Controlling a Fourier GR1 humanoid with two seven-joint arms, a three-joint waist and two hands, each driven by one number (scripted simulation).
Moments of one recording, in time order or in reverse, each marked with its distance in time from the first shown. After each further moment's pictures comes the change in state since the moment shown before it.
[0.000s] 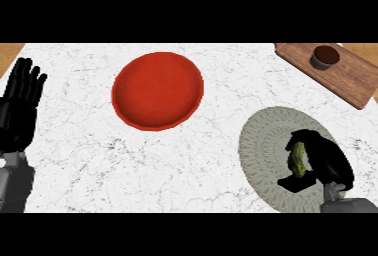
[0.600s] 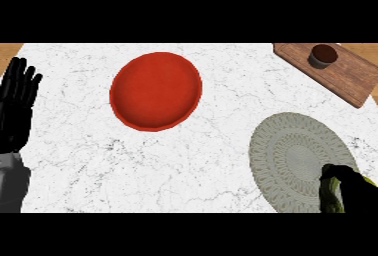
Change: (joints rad) left arm 0.005 0.005 0.015 -0.020 -0.004 0.002 0.026; right arm 0.332 -0.038 -0.005 -0.353 0.112 0.022 0.178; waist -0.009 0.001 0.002
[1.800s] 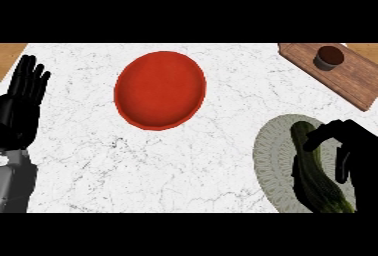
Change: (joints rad) left arm -0.021 -0.020 -0.018 0.003 -0.015 -0.007 0.007; right arm -0.513 0.193 0.137 -0.423 0.048 0.243 0.303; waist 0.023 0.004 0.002
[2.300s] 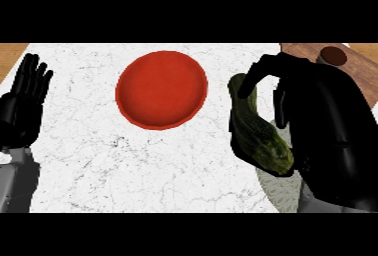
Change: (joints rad) left arm -0.012 -0.009 -0.006 0.006 -0.010 0.005 0.002; right arm -0.496 0.119 -0.005 0.270 -0.163 -0.021 0.157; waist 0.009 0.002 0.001
